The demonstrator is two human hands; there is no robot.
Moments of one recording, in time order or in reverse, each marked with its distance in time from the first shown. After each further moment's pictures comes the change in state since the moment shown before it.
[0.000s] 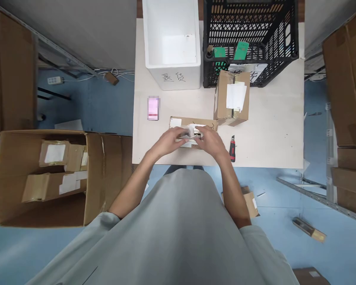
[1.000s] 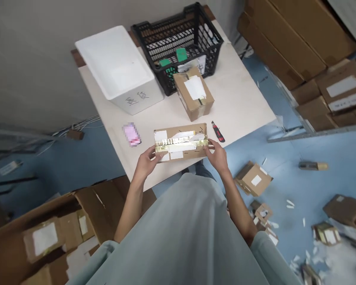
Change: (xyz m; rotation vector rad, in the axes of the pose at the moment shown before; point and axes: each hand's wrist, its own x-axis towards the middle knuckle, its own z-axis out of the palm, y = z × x) left_hand -0.056 -0.081 -0.016 -0.355 -0.030 -0.160; right_hand -0.139 0.010 0.104 0.314 0.686 0.511
